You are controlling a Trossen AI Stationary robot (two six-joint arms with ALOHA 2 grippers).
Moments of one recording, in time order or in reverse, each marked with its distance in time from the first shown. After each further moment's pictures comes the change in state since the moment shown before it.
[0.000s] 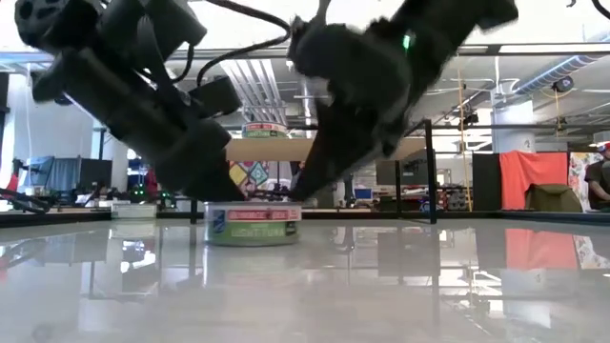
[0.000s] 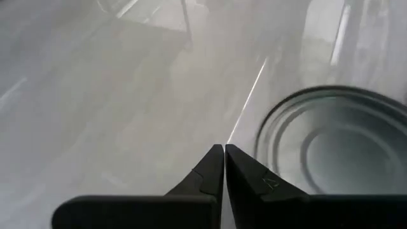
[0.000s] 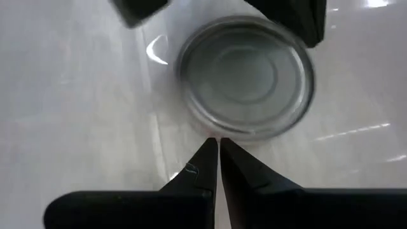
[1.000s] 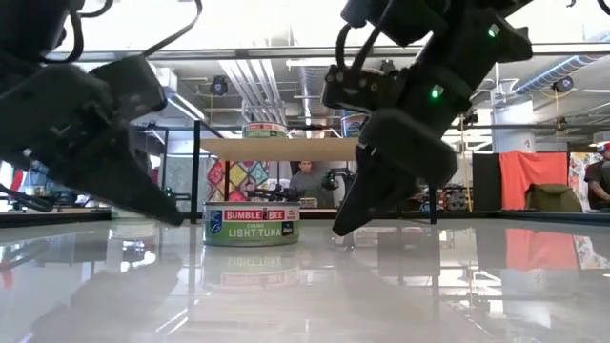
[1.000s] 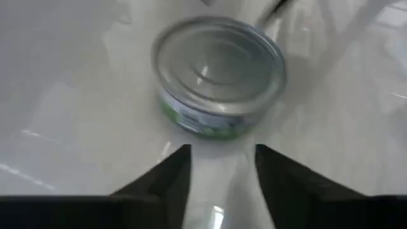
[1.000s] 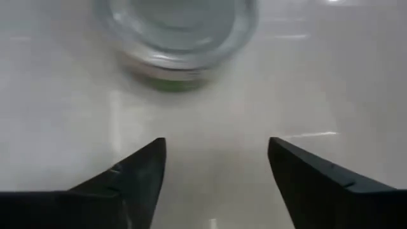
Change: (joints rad) left arm -0.222 -0.117 -0.183 0.121 0.065 -0.222; right arm -0.046 -0.063 -0.154 0.018 0.028 -0.199
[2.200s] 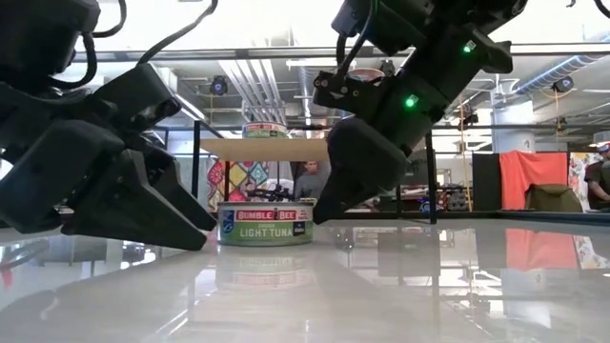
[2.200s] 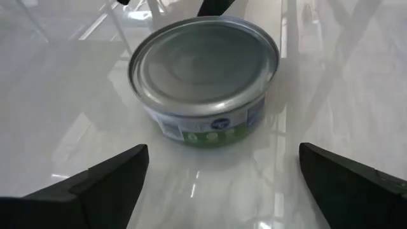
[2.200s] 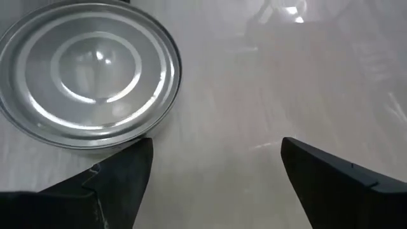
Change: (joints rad) left arm 0.018 0.185 0.032 0.163 -0.091 0.255; right arm -0.050 0.001 -0.019 0.075 0.132 0.016
